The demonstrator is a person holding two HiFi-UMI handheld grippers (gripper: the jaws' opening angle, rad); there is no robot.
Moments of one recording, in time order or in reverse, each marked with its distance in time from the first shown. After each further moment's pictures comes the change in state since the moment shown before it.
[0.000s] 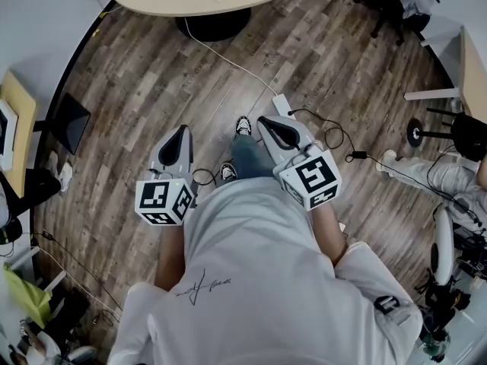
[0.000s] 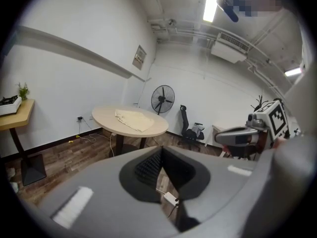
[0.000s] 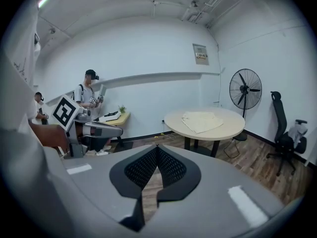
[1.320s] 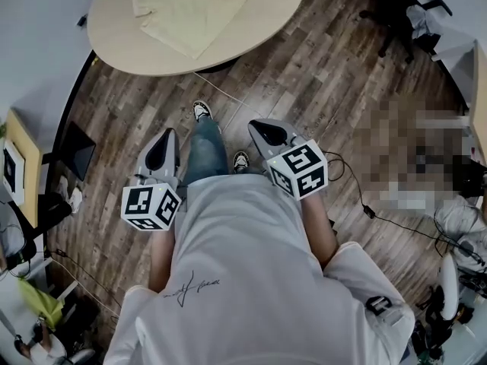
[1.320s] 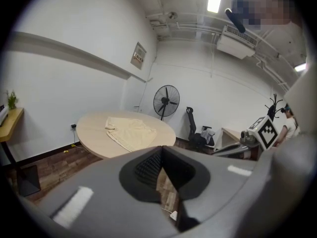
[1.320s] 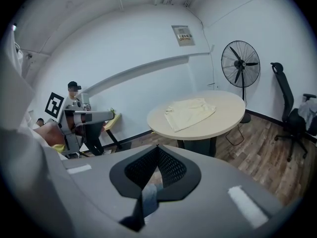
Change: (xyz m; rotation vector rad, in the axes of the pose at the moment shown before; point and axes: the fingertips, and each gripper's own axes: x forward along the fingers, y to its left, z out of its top) left arm 0.208 0.006 0.112 0.013 -0.014 0.055; right arm 0.111 -0.220 0.019 0.189 0.123 0.056
